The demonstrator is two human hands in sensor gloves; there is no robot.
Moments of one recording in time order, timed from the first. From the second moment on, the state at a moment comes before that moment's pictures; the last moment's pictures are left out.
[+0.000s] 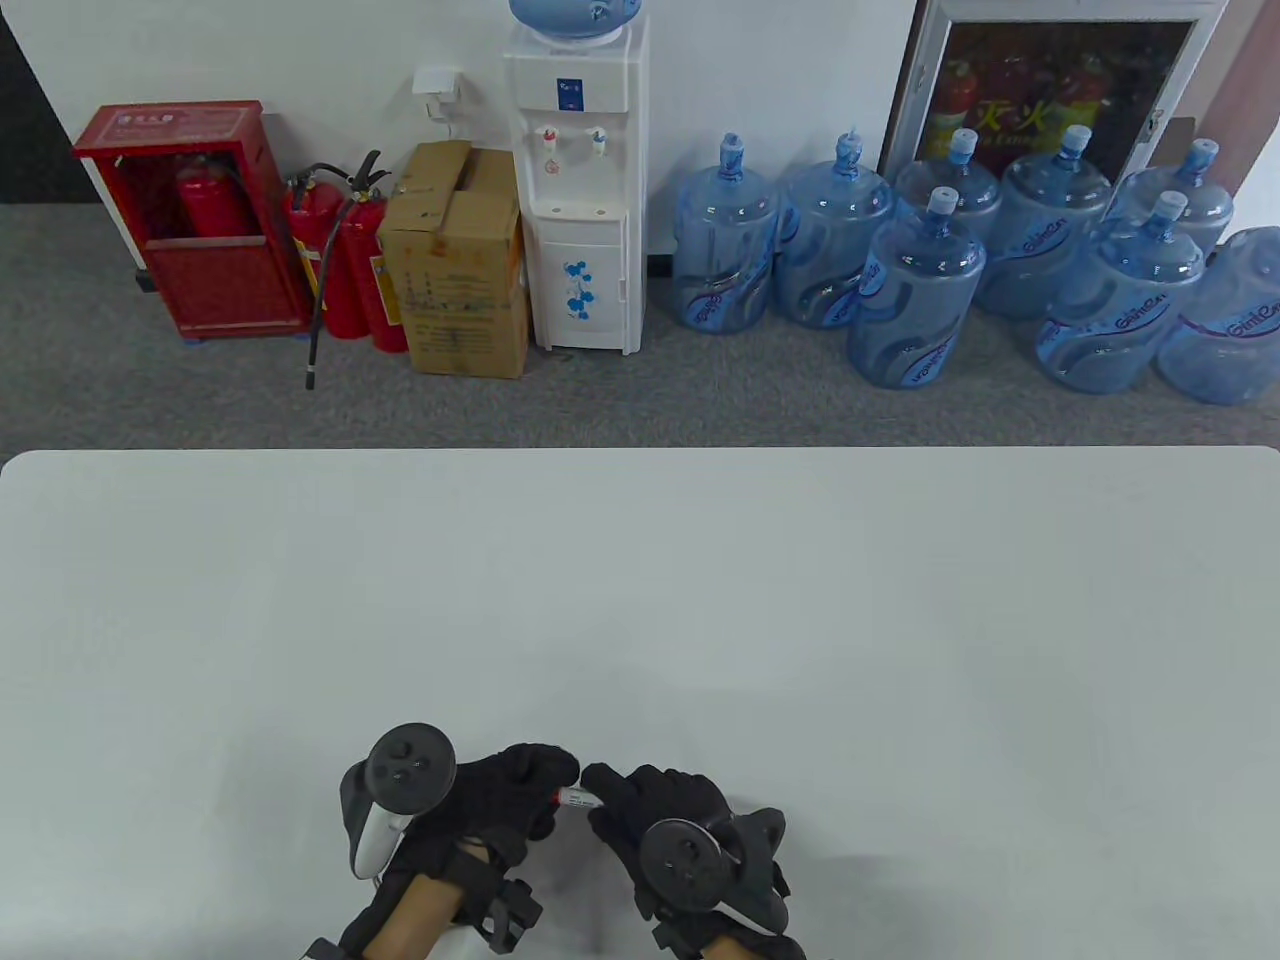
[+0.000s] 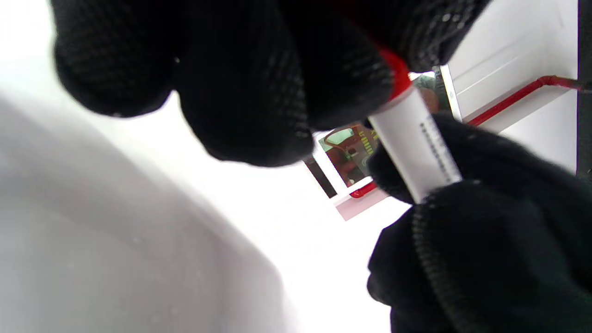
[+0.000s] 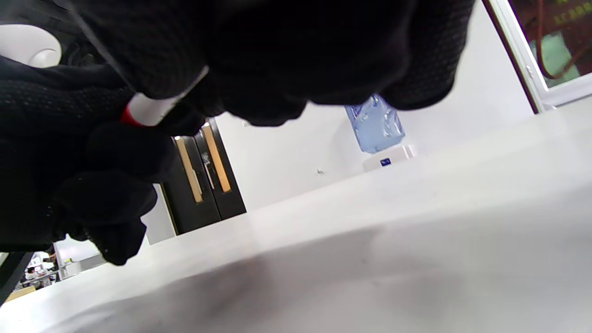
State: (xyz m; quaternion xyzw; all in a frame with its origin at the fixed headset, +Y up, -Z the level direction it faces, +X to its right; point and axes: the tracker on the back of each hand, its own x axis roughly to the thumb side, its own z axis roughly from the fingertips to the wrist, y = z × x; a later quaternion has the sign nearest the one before) left_hand -0.200 -0.763 -0.296 -0.08 -0.09 0.46 0.88; right_hand 0.021 -0.746 -0.247 0.19 -0.15 0.94 0.23
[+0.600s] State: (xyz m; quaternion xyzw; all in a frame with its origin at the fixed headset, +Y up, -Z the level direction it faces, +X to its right) left_hand -0.191 -0.754 -0.280 -0.05 -0.05 0.48 0.87; right_hand 0.028 -0.733 -0.246 0.22 -0.14 0.92 0.28
